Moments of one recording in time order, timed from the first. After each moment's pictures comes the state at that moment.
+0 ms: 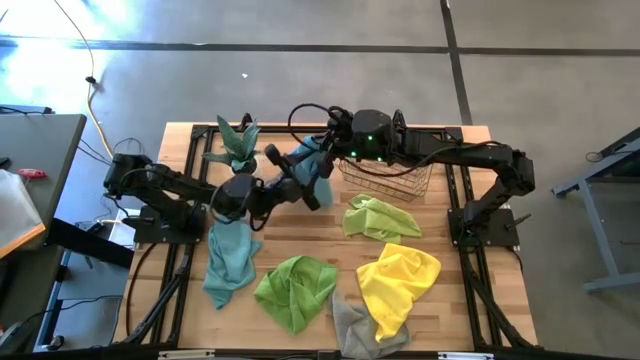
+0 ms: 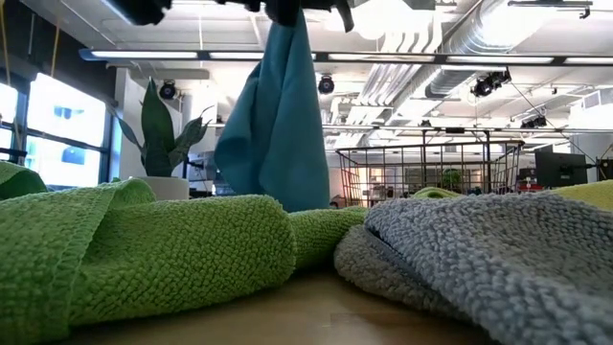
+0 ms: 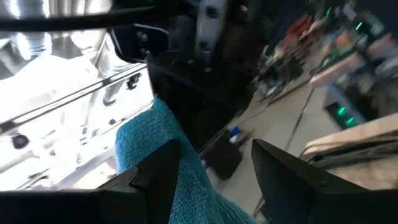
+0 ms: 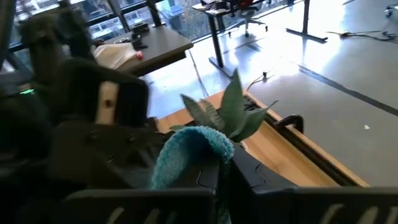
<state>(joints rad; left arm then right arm) 0.03 1.53 0.85 1.05 -0.72 0.97 -0.16 1.62 1.58 -0.22 0.13 0.29</state>
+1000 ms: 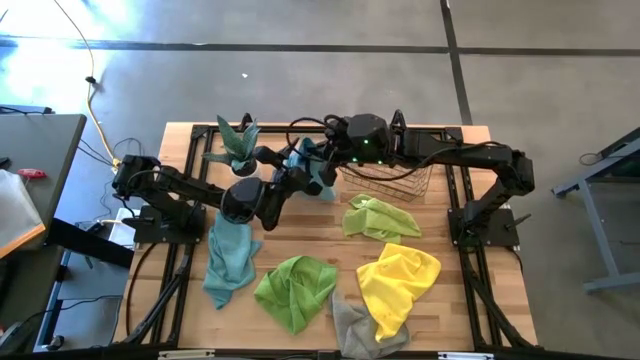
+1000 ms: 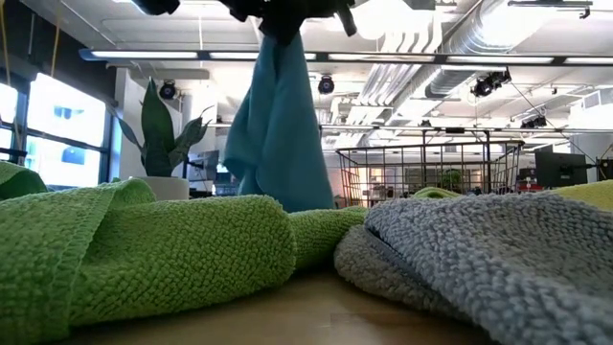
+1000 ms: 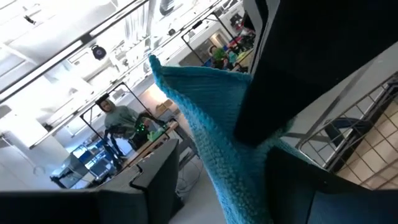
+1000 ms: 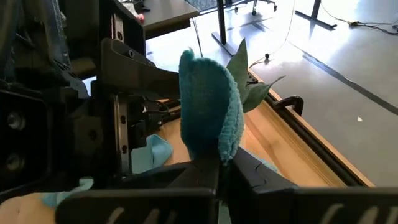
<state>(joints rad) -0.02 1.58 0.93 1.05 -1.23 1.05 -0.16 1.62 1.58 -0.33 0.10 0.19</state>
